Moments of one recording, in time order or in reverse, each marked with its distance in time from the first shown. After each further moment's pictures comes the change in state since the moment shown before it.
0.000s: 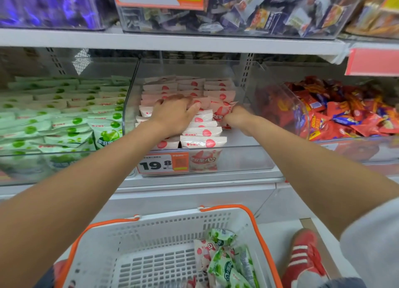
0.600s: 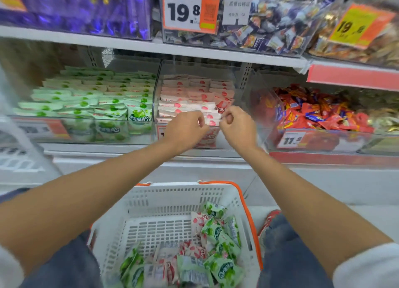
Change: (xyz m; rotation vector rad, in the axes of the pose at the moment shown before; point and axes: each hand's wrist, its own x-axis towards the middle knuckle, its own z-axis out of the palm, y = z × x) left_hand -0.129 0.059 -0.025 -0.246 0.144 -0.108; right_hand -0.169 -0.018 0.009 -0.294 0.459 -0.427
